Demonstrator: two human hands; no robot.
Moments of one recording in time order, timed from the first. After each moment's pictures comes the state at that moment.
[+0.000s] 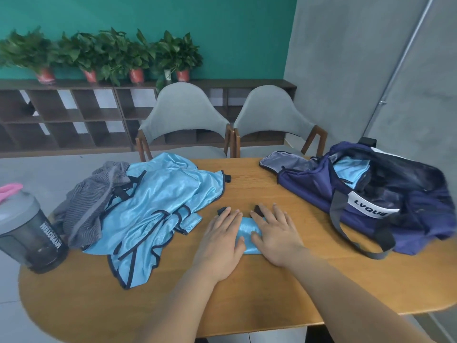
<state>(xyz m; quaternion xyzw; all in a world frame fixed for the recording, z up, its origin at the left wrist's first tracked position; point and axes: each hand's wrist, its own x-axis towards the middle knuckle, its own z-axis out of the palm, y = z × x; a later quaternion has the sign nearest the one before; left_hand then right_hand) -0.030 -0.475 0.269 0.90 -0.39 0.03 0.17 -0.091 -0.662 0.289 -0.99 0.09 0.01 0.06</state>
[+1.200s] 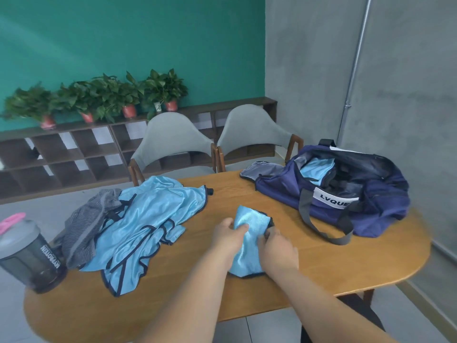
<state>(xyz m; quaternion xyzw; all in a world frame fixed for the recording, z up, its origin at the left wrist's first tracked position) -0.083 -0.556 0.327 0.81 -0.04 -0.19 0.55 -0.165 -0.662 0.293 -0.88 0.35 -0.10 0.29</state>
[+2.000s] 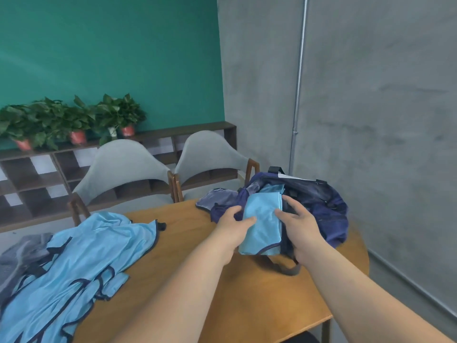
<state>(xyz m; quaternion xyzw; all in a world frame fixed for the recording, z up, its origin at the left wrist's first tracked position) -0.099 -0.694 0.408 0.73 -0.17 -0.28 0.60 -0.216 -0.819 0.402 -0.54 0.28 -0.32 0.72</state>
